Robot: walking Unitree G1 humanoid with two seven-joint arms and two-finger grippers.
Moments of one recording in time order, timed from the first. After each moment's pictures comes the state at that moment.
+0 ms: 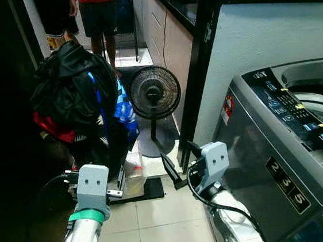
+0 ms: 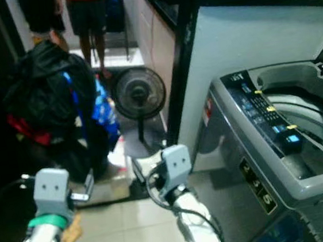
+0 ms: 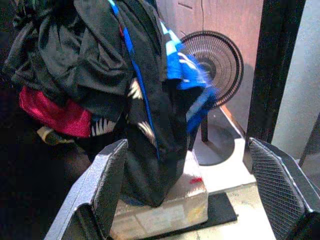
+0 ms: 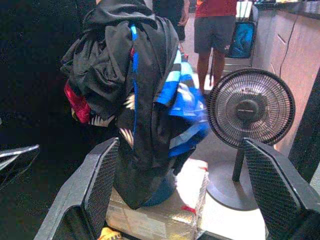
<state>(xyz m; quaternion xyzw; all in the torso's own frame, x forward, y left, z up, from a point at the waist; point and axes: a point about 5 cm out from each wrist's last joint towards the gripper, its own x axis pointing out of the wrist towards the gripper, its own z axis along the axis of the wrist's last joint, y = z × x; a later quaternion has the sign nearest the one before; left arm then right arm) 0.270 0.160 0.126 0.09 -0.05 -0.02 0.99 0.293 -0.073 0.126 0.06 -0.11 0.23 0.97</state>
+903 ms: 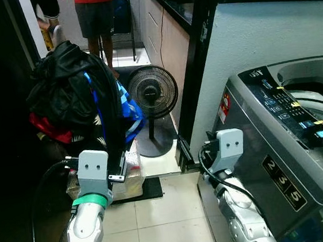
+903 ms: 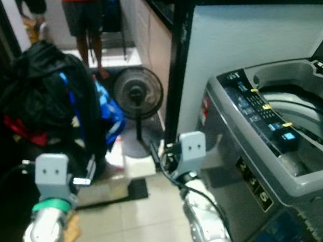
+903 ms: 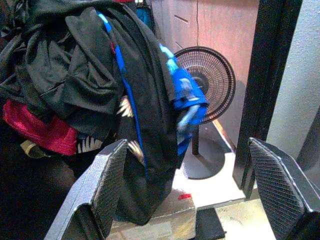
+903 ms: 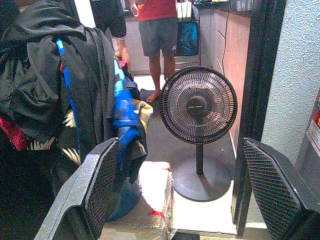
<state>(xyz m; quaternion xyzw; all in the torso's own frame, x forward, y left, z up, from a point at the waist) 0.288 0.153 0.139 0.06 -0.07 -0.03 1.00 0.317 -0.103 0.134 0.08 -0.11 0.12 0.98</state>
